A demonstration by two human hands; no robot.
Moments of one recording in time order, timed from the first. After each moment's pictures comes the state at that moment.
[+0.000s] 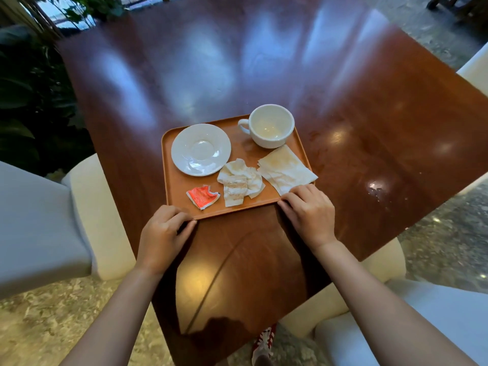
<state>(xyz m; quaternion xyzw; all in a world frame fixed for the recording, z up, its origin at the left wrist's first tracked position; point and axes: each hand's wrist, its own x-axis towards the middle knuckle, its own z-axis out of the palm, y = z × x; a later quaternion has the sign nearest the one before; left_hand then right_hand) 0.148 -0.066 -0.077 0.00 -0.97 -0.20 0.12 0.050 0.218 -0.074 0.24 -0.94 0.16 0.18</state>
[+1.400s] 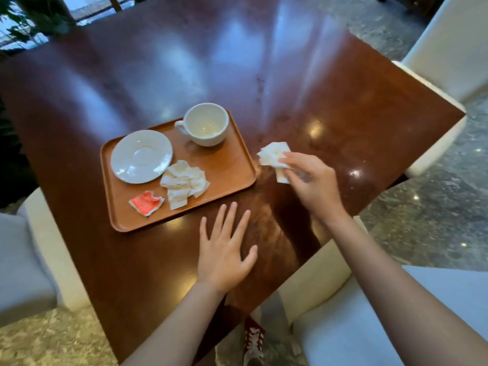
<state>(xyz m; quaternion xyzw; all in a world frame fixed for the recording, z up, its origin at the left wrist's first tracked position) 0.127 0.120 -0.095 -0.05 -0.99 -0.12 -0.05 0.006 0.302 -0.025 0.09 -0.89 0.43 0.12</state>
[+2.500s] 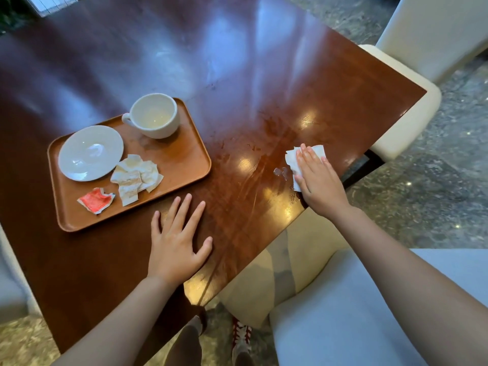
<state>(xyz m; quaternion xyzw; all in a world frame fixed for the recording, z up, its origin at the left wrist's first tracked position) 0.128 0.121 -0.094 -0.05 -0.99 -0.11 -0.03 0.010 0.429 -0.099 0.12 -0.99 0.11 -0.05</state>
